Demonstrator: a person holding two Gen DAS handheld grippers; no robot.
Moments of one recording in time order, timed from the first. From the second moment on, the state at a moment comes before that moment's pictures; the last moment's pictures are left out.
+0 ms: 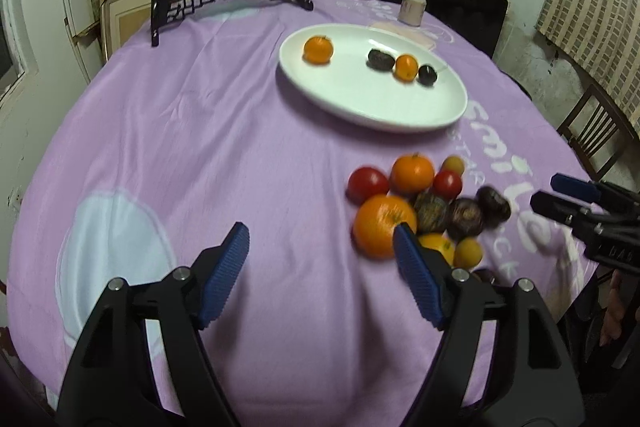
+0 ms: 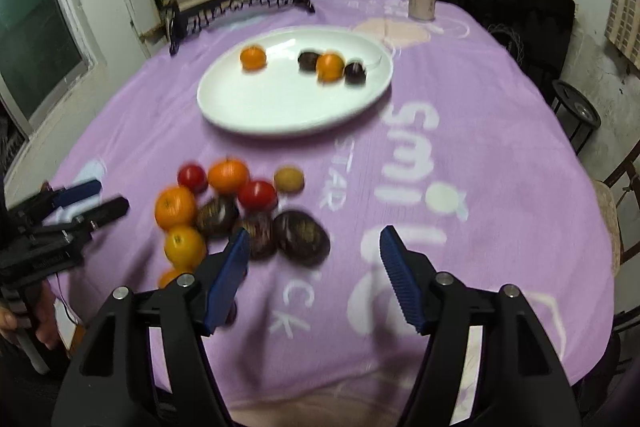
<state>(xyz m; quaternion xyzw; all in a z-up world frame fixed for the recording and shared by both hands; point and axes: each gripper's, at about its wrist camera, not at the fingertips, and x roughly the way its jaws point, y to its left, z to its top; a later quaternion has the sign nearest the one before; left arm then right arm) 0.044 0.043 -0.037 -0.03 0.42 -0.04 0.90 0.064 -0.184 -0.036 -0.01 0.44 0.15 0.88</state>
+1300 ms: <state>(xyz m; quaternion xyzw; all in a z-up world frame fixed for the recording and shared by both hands) 0.088 -0.001 -0.076 0.00 0.46 -0.07 0.89 0.066 -0.193 -0.063 0.01 0.45 0.16 0.88</state>
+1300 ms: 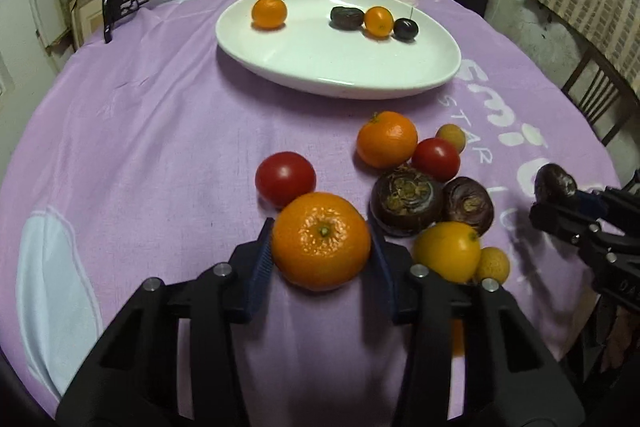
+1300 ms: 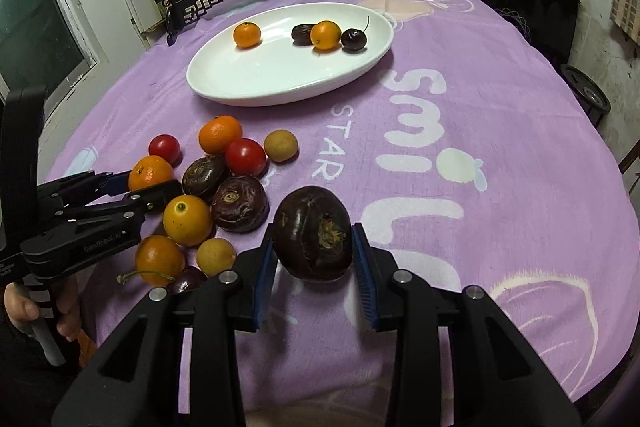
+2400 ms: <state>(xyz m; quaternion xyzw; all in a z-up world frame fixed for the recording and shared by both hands) 0.242 0.027 -0.003 -0.03 0.46 -0.07 0.88 0.218 -0.112 -0.019 -0.04 0.44 0.23 0.87</state>
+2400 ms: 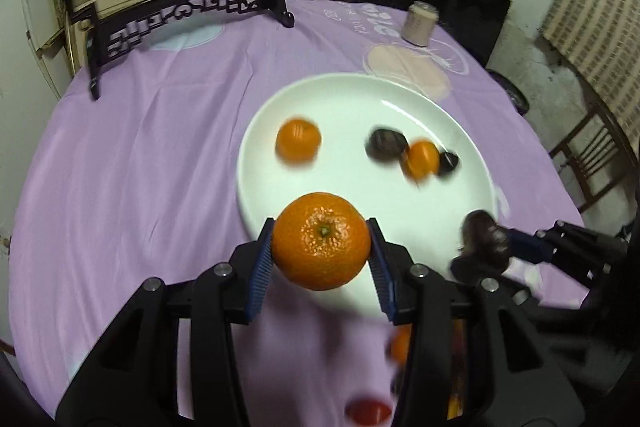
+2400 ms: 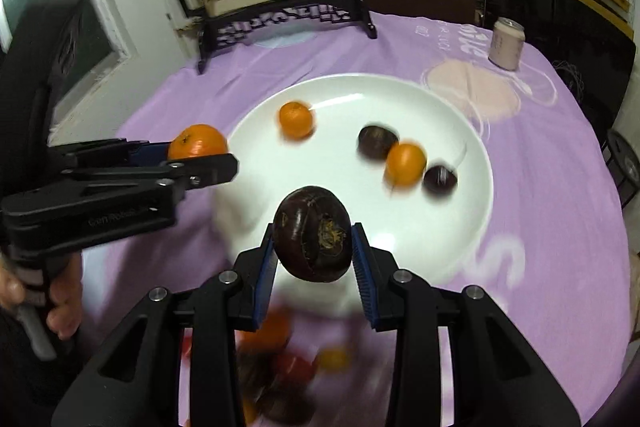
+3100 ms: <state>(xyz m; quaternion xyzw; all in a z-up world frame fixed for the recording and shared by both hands) 0.265 0.009 0.016 -0.05 0.40 -0.09 0.91 0.250 -0.125 -0.035 -0.03 0.43 0.20 0.88</state>
